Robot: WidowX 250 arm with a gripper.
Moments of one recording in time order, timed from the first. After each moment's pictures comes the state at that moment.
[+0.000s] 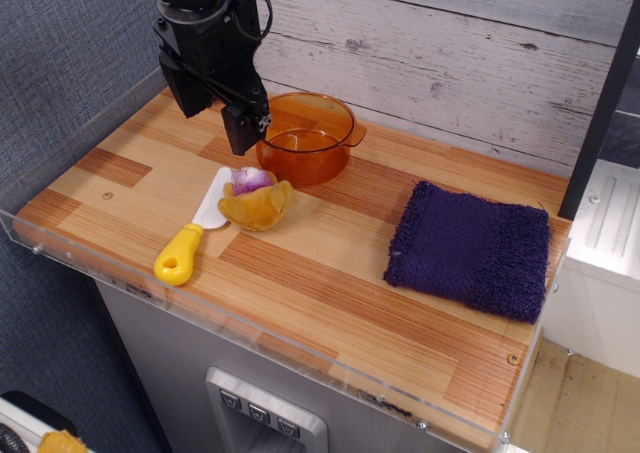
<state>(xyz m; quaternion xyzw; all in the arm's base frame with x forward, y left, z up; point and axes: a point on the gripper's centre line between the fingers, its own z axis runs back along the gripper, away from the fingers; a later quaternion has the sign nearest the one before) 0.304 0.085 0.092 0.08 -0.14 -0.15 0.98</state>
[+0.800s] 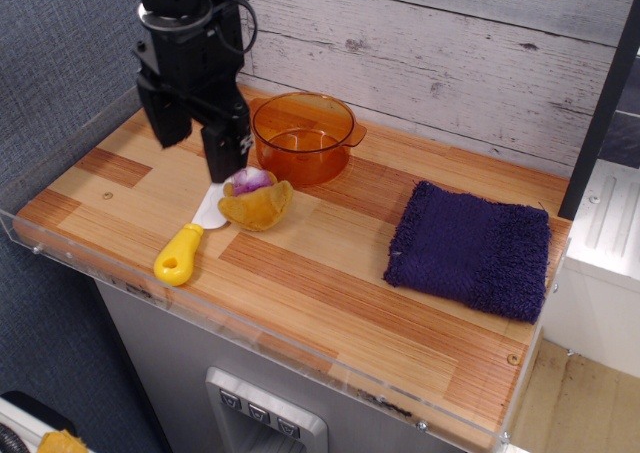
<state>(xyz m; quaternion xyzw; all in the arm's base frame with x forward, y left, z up) 0.258 0.074 0.090 0.05 -0.04 -0.12 0.99</state>
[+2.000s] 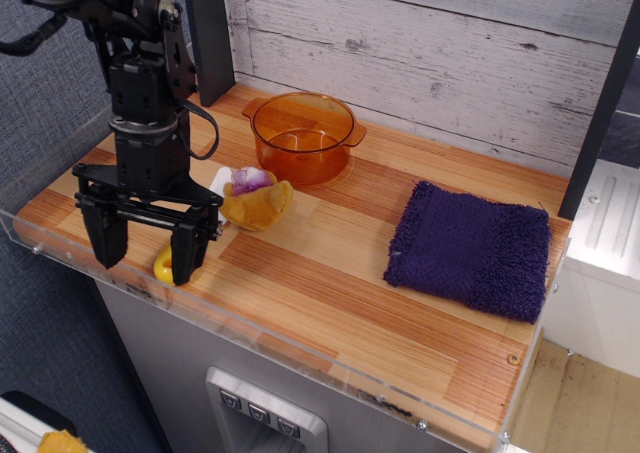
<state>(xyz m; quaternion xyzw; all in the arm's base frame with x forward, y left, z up) 0.212 0.096 0.028 0.04 0.10 0.12 0.99</state>
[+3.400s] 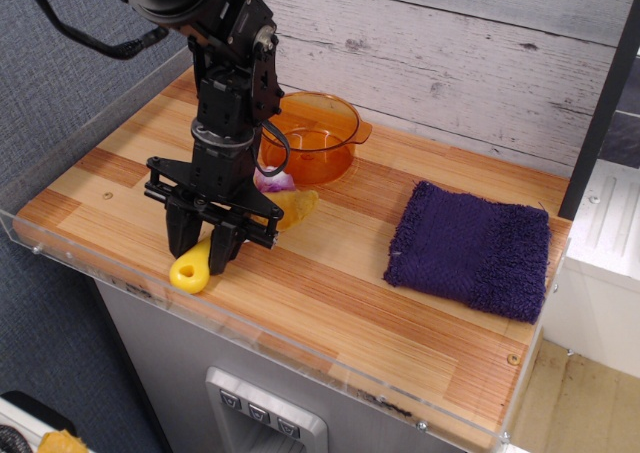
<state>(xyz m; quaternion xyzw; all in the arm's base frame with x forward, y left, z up) 0.246 0.074 0.011 0.10 0.08 0.05 0.99</state>
